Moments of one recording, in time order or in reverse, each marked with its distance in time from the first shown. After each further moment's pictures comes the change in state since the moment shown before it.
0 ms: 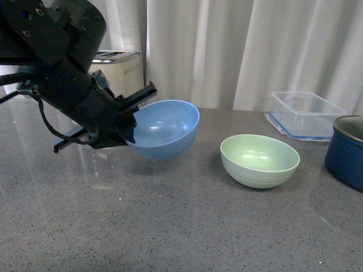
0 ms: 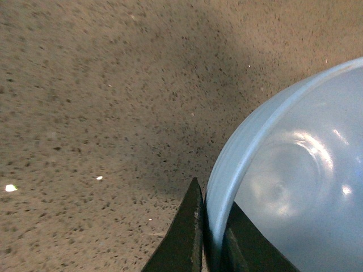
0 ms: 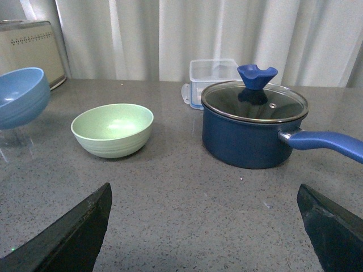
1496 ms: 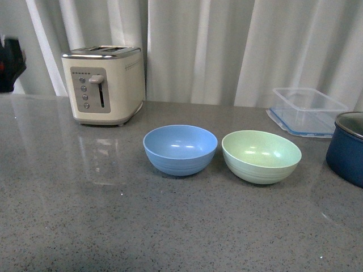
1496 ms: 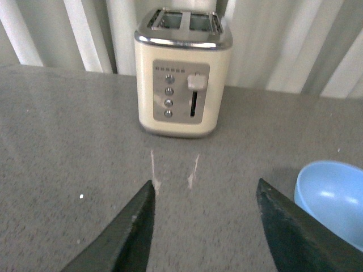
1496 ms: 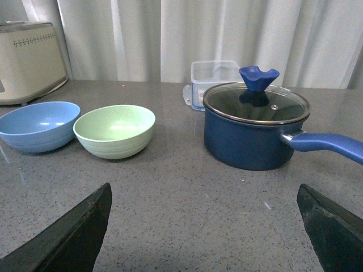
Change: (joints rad) left arm 0.126 -0.662 -0.840 0.848 -0.174 0.574; right arm 0.000 0.000 0.000 0.000 0.000 0.000
